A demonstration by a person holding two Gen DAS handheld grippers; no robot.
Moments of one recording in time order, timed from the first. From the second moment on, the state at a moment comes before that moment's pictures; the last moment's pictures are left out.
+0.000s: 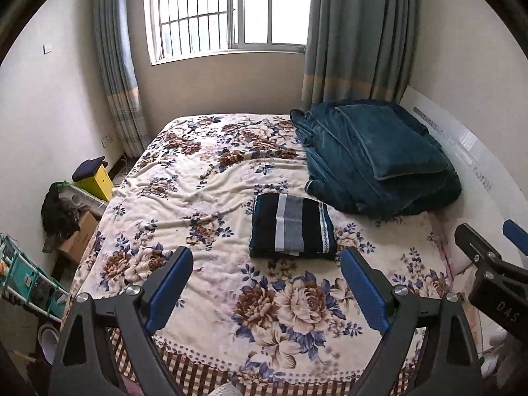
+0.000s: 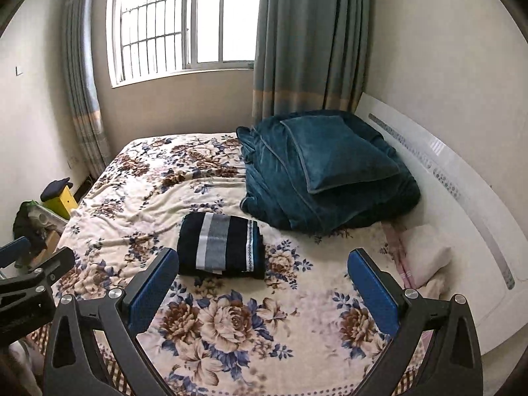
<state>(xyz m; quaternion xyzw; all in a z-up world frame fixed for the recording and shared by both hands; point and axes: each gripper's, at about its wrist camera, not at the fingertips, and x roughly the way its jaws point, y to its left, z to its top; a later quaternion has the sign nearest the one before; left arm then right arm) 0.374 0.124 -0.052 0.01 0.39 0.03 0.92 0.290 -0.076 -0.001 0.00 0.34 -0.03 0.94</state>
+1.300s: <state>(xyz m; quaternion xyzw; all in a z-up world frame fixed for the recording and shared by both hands) 0.359 0.123 -0.027 0.00 0.36 0.04 0.93 0.280 -0.079 0.025 0.00 0.33 -0.02 0.94</state>
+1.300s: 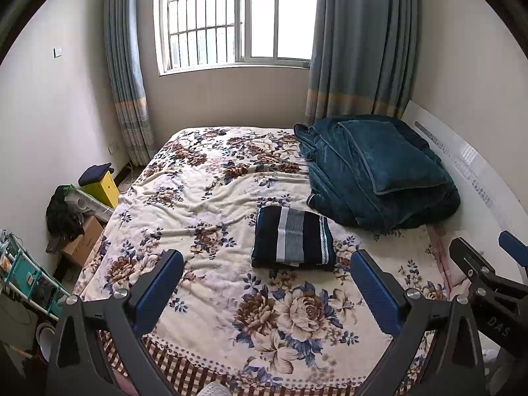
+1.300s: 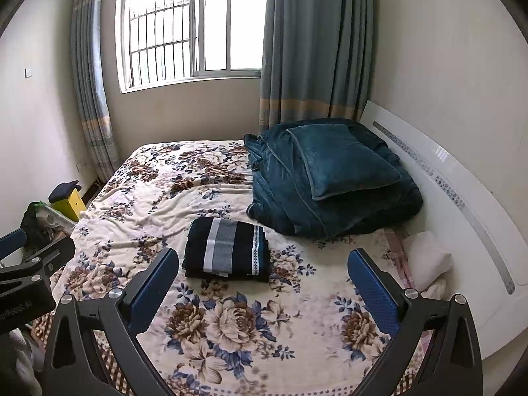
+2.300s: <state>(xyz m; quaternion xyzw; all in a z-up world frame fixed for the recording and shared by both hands) 0.366 0.119 -0.024 0.01 0.36 0.04 0.93 0.278 -0.074 0.023 0.00 0.33 -0.02 0.94</state>
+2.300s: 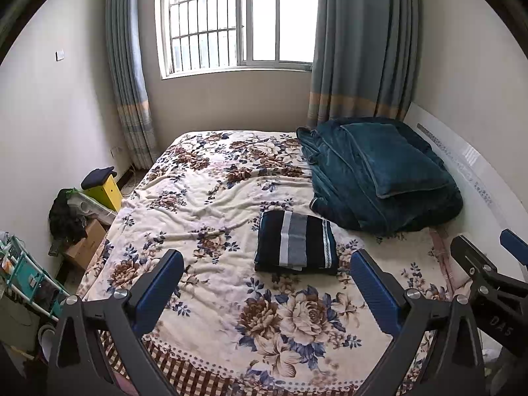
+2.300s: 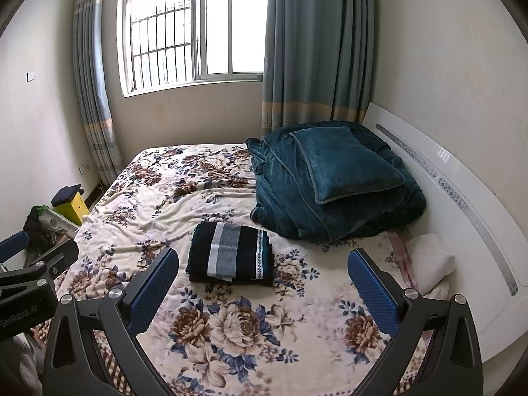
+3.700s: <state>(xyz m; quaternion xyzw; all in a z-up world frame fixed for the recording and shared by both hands) 0.350 0.118 -0.019 0.01 0.35 0.06 0.93 0.279 -0.061 0.024 0.01 0.33 -0.03 0.94</state>
